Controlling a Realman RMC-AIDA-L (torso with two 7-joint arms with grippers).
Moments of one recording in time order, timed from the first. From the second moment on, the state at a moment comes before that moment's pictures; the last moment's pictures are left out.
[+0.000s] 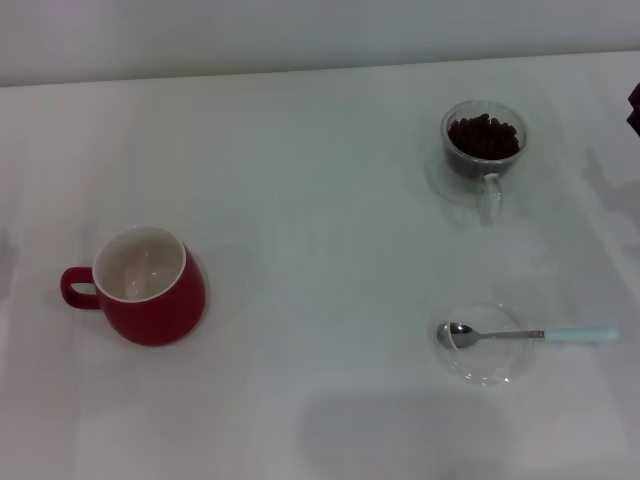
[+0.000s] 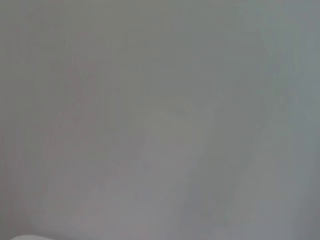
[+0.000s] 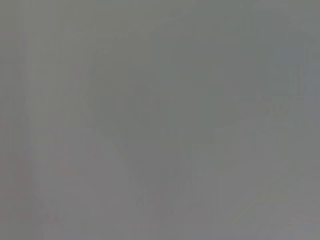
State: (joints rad) left arm -0.29 -2.09 2.68 0.18 -1.34 1.28 -0.28; right arm 0.36 2.01 -0.31 0.01 -1.12 -1.28 0.40
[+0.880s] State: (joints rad) left arm -0.27 -2.08 2.67 0.22 -1.34 1.29 -0.30; right arm 0.35 2.01 -0.31 0.02 -1.12 -1.33 0.40
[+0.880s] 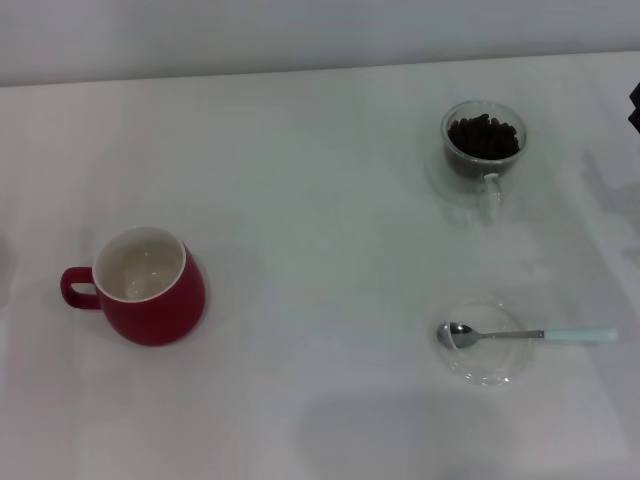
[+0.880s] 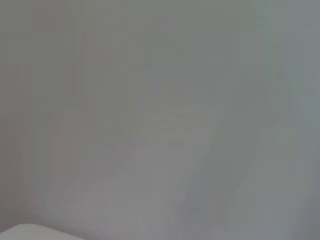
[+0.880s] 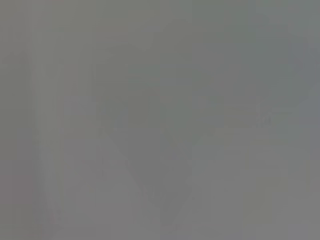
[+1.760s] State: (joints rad) left arm -0.12 -2.09 2.71 0.22 -1.26 1.40 -0.06; right arm 0.39 2.01 -0.29 0.01 -1.08 -1.34 0.40
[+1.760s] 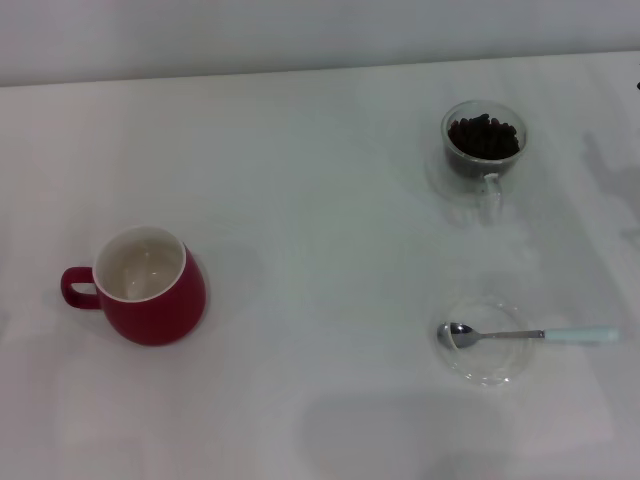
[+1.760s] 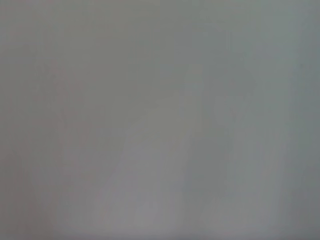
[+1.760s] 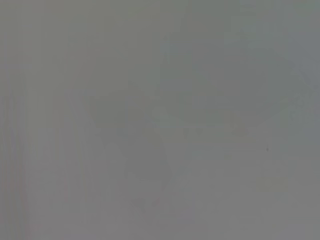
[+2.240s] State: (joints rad) left arm -0.11 -2.08 2.84 0.20 -1.18 1.41 -0.05; right arm 0.40 2.01 -0.29 0.00 -1.07 -1.32 0.40
